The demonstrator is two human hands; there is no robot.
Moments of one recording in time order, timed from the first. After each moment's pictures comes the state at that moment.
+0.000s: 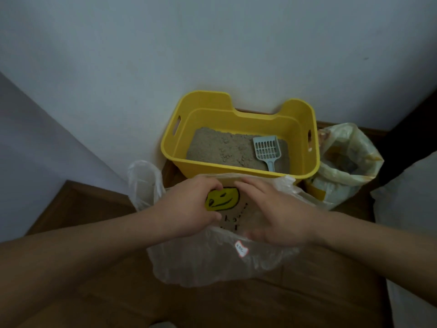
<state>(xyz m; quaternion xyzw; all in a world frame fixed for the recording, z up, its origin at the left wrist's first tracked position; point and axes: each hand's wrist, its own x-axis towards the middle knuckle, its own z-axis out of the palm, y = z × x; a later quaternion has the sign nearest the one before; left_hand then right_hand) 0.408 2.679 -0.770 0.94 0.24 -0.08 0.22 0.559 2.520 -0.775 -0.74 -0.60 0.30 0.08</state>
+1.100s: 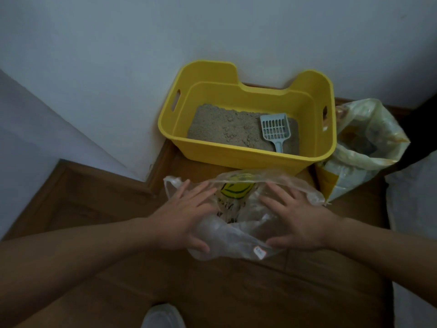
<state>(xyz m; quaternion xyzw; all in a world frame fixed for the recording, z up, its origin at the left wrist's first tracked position) 0.366 2.696 -0.877 0.97 0.04 -0.20 0.11 0.584 2.484 -0.875 -0.75 -0.58 0.30 -0.08</state>
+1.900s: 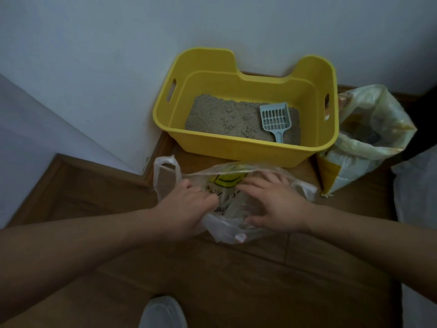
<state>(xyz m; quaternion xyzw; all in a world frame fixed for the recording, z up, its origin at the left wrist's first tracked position) 0.379 2.685 -0.869 0.99 -0.01 -0.14 0.06 0.569 2.520 -0.895 -0.74 -0.63 0.22 0.02</state>
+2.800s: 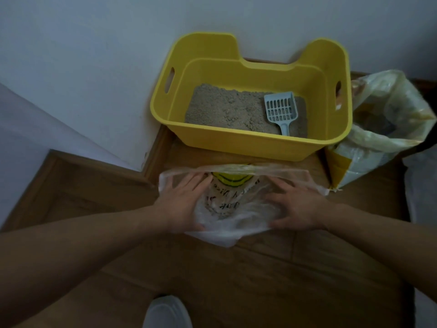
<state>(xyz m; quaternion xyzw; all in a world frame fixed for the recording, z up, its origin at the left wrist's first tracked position) 0.372 2.712 -0.930 0.95 0.17 -0.25 0.08 0.599 2.498 -0.944 -0.75 -0.57 0.30 -0.12</state>
